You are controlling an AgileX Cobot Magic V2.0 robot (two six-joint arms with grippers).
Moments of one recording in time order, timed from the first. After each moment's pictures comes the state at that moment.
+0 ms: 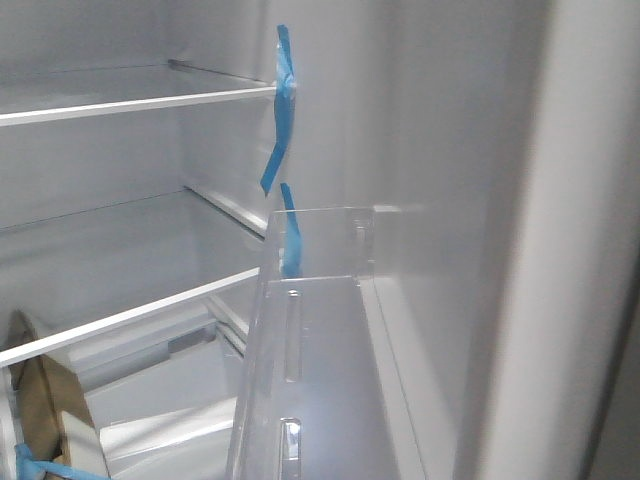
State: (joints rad) left arm -0.04 -0.01 0.00 -0.02 -0.13 -0.02; right arm 0.99 0.62 -1.65 -0.27 1.27 0.58
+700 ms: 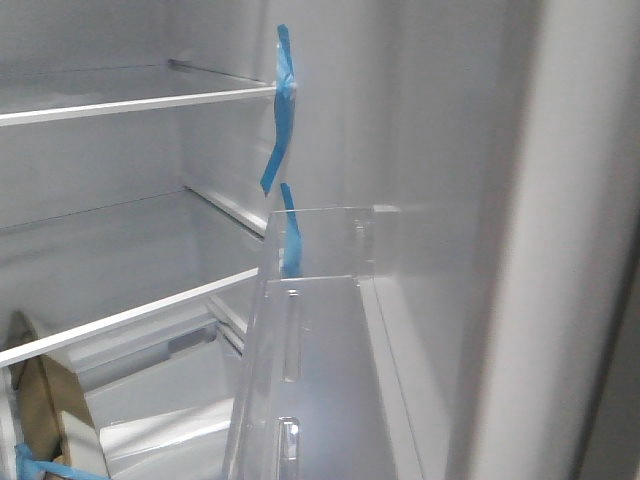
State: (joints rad) left arm -0.04 -0.01 0.00 -0.02 -0.13 -0.02; right arm 1.04 0.81 -1.64 -0.27 1.13 0.56
